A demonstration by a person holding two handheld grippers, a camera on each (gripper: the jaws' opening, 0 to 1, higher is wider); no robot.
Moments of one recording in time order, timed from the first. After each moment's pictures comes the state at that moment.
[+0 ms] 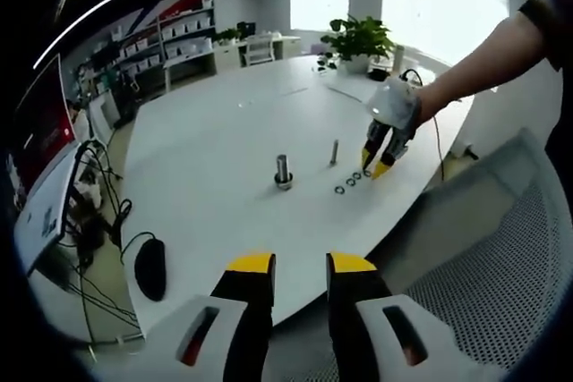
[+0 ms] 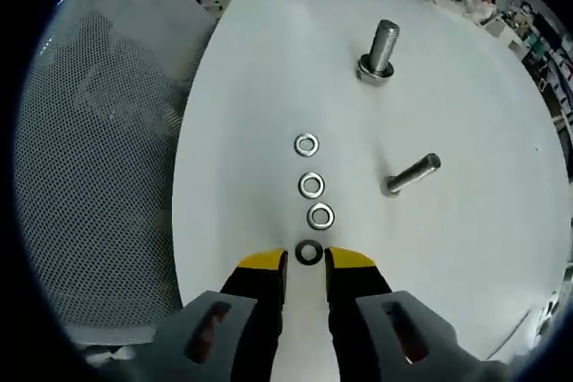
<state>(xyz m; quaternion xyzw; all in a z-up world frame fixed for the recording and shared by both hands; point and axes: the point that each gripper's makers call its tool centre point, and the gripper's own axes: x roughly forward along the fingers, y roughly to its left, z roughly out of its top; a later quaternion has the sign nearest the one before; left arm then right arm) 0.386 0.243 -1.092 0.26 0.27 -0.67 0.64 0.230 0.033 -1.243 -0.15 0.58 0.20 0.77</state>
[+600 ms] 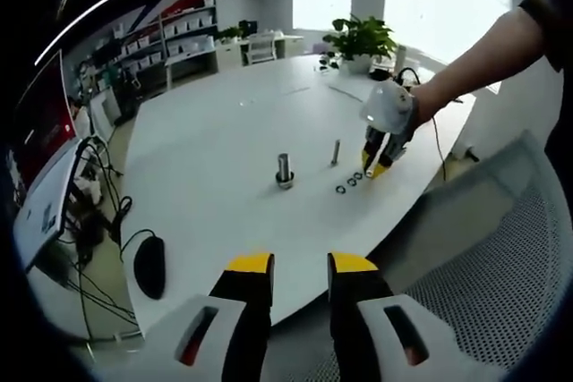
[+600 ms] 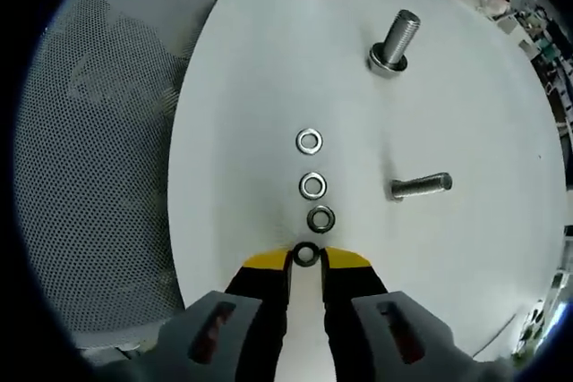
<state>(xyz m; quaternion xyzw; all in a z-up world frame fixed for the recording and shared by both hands) 0.385 0.243 -1.089 0.26 0.27 -0.66 0.65 0.230 0.032 -1.243 -0.14 0.63 0.18 0.74</state>
